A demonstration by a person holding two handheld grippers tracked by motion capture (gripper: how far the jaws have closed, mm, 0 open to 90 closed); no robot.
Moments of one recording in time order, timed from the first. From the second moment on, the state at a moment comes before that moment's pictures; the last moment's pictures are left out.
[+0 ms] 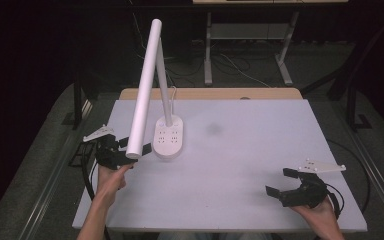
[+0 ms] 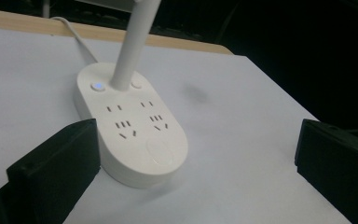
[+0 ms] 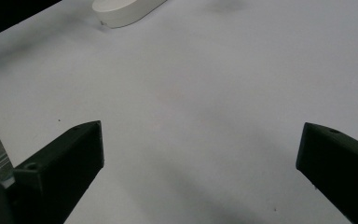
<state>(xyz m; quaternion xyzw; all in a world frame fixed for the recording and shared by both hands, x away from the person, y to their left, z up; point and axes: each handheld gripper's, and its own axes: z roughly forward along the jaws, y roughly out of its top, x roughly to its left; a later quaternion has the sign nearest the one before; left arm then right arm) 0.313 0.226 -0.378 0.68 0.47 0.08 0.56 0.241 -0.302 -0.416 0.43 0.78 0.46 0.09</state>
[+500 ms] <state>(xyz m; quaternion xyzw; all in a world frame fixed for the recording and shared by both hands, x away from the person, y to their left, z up) 0.280 0.192 -0.394 0.71 0.42 0.06 0.56 0.240 -0.302 -0.416 0.42 0.78 0.46 0.09</state>
